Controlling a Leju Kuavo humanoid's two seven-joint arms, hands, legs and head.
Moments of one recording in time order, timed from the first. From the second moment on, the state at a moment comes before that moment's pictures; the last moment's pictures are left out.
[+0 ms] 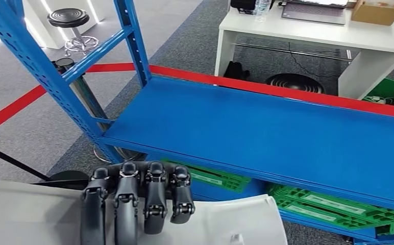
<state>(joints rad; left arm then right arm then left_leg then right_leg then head) -0.25 -0.16 -0.62 -1.77 0.28 -0.56 -0.67 -0.06 0.04 -1.13 -0.19 1.35 0.19 0.22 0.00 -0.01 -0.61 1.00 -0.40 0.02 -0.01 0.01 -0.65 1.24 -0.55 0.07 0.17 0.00</state>
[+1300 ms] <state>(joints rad) -0.06 -0.14 -0.36 -1.79 0.03 -0.43 -0.68 -0.04 -0.02 -1.23 -0.20 1.38 0.15 0.04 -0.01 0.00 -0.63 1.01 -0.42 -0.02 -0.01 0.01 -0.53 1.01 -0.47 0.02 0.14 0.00</state>
